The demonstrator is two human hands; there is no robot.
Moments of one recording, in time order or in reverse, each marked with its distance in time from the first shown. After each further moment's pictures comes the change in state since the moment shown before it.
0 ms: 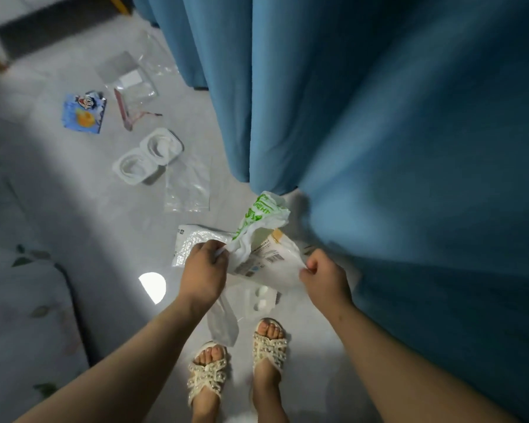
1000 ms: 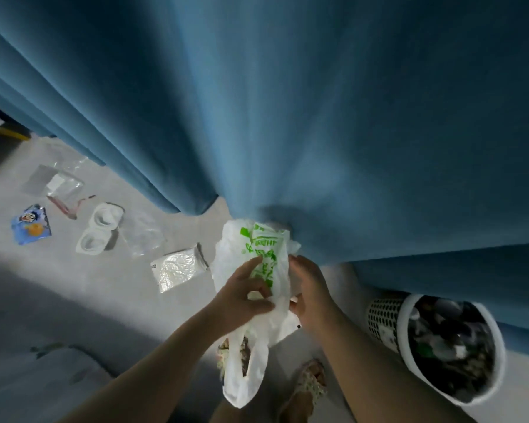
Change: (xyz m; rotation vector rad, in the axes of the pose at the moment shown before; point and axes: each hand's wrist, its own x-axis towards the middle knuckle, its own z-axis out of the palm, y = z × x) left_hand -0.222 0.099 -0.026 0.241 -0.837 0.396; right_hand -0.233 0.030 -0.054 1.421 0.118 0.457
